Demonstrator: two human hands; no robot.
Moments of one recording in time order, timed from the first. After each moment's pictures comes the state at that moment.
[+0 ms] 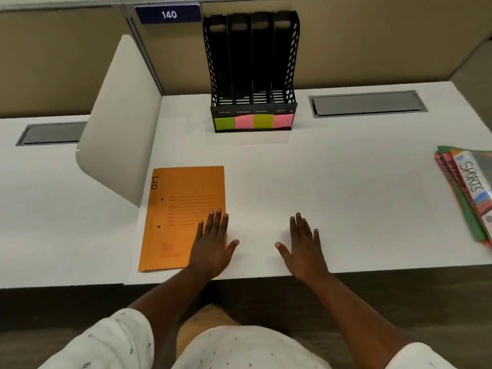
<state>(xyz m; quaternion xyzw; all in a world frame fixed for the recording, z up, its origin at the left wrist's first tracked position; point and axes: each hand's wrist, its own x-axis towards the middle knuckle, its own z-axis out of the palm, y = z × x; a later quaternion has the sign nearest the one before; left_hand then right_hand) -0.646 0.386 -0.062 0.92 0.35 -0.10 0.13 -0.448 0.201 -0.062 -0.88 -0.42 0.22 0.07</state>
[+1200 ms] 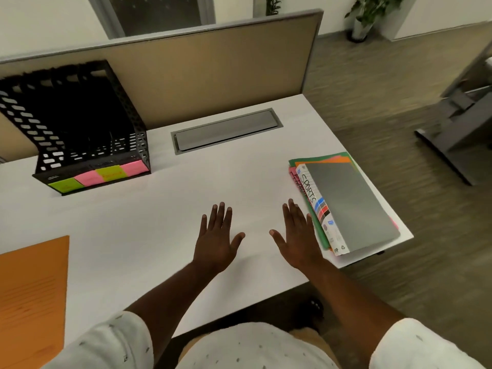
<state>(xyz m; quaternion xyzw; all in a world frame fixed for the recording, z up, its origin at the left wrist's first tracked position) -0.220 0.182 -0.032 0.97 0.21 -0.03 0.14 -0.076 -0.022 -0.039 -0.92 -0.36 0.09 0.13</state>
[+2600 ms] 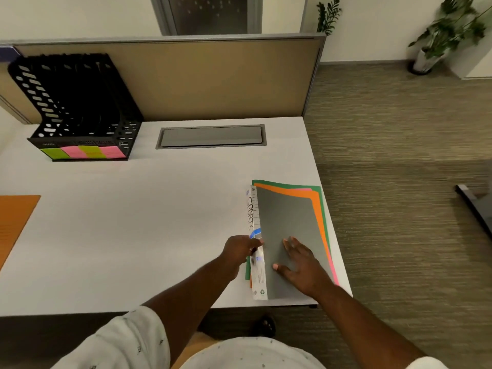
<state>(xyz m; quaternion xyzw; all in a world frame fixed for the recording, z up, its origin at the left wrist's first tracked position) 0.014 -0.042 -0.011 0.48 0.56 0.01 0.67 0.151 -0.208 -0.063 -0.84 -0.43 0.30 0.15</state>
